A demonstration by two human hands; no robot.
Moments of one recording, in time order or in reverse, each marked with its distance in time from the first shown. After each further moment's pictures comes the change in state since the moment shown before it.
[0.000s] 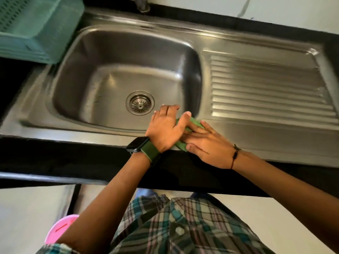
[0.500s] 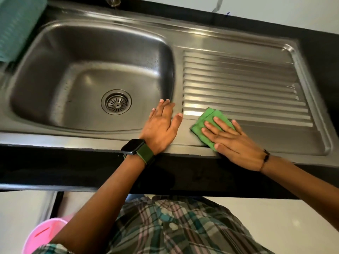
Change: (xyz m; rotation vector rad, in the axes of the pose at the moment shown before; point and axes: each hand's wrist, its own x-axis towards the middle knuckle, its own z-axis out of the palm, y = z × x) left_hand 0.014 0.033 0.055 -0.020 -0.046 0.113; right_hand -0.093 0.101 -0.012 -0.062 -0.043 0.207
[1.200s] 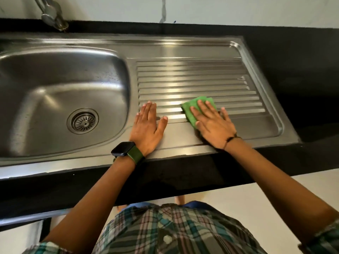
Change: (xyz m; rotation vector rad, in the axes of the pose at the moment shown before) left_hand 0.026 0.049 0.047 0.141 -0.017 0.053; right_hand -0.005 0.062 0.005 -0.013 0.271 0.384
